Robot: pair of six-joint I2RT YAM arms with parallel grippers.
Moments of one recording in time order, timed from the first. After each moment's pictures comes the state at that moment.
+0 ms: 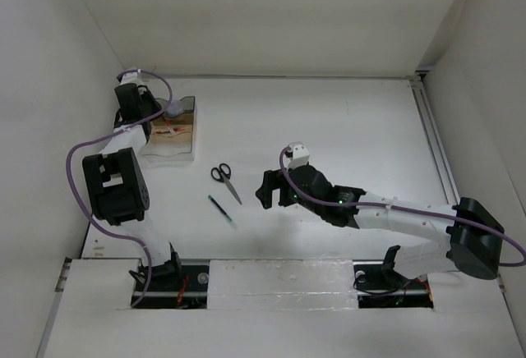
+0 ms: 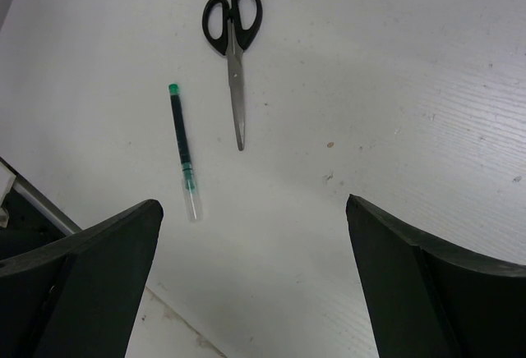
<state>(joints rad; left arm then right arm) 0.22 1.79 1.20 0.14 0.13 -0.27 1.07 1.32 0.80 0.01 0.31 0.62</state>
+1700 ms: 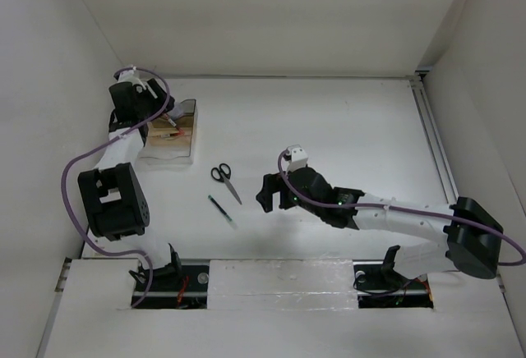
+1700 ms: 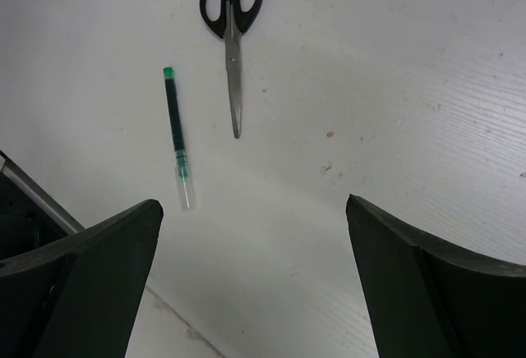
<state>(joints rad) 0.22 1.64 1.16 0.08 0.28 -0.39 1.07 1.32 0.77 0.02 0.29 0.61</state>
